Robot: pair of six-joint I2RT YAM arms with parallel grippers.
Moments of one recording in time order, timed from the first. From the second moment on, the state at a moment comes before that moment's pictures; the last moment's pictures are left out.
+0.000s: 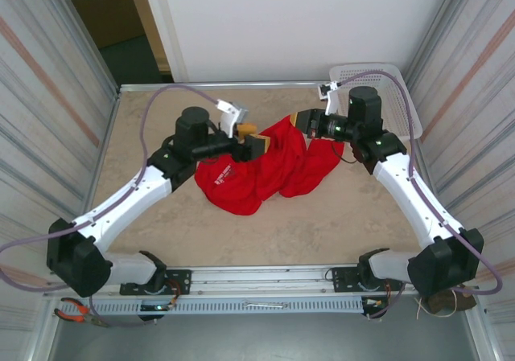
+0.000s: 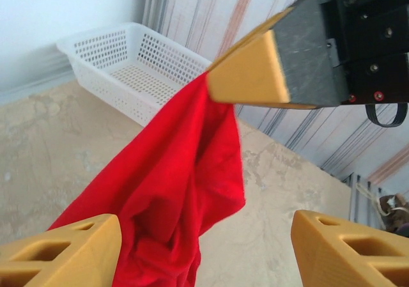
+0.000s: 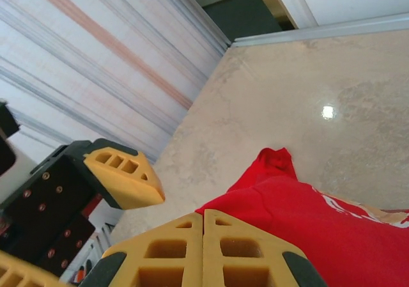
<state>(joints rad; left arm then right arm) -0.67 1.33 1.15 -0.09 0.42 -0.15 0.34 1.26 1.20 -0.29 -0.65 0.52</state>
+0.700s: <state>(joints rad) -0.62 1.60 1.26 -0.11 0.35 -0.06 0.32 1.23 1.14 -0.30 -0.64 0.52</state>
